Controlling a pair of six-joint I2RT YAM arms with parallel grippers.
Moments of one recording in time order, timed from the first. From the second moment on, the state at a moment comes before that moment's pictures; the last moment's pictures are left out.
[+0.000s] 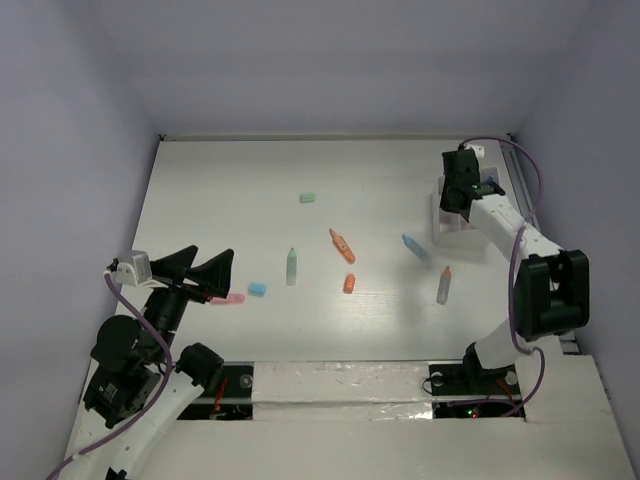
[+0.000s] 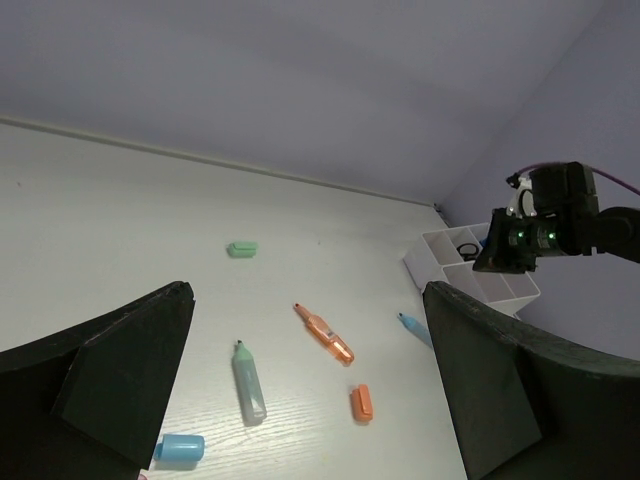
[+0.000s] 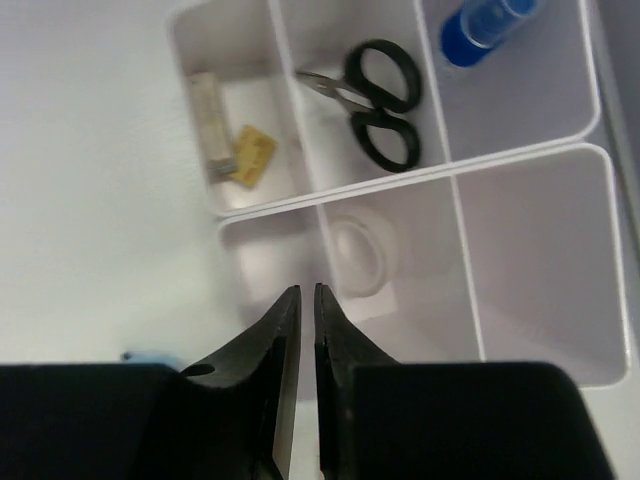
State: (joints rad) left arm -0.59 0.10 0.70 -0.41 -0.28 -0.42; right arm 0.17 1.60 1.21 -0.46 0.50 0.27
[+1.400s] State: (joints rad) left arm -0.42 0.39 0.69 -0.38 -0.07 -0.40; right arm 0.65 1.88 1.28 -0.44 -0.09 0.16
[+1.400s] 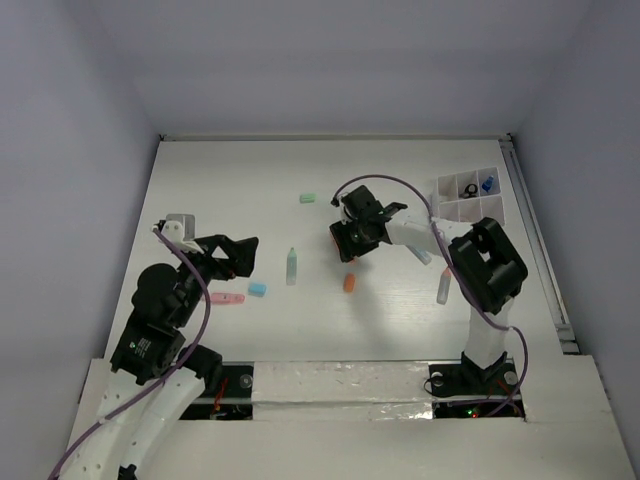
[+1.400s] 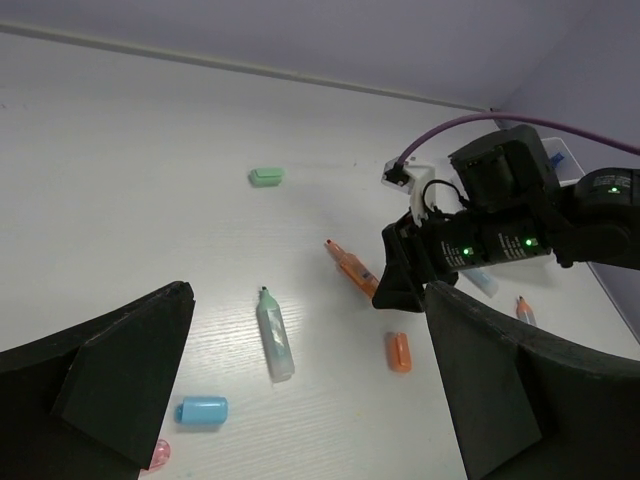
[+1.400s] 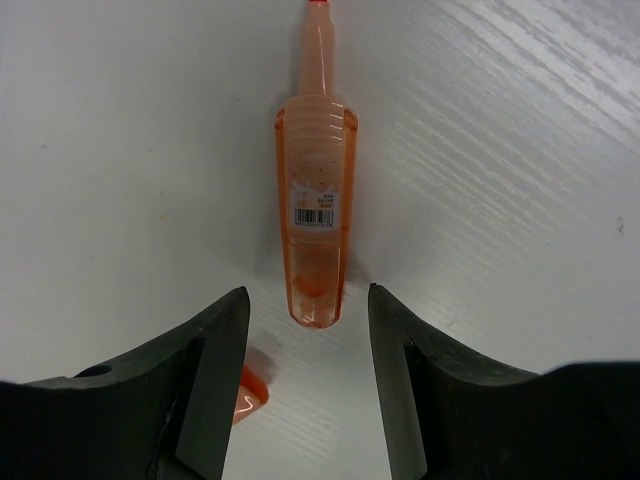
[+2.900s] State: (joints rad) left arm -0.60 1.00 0.51 0.33 0.07 -0.74; right arm 0.79 1.43 1.06 -0.23 -0.23 0.21
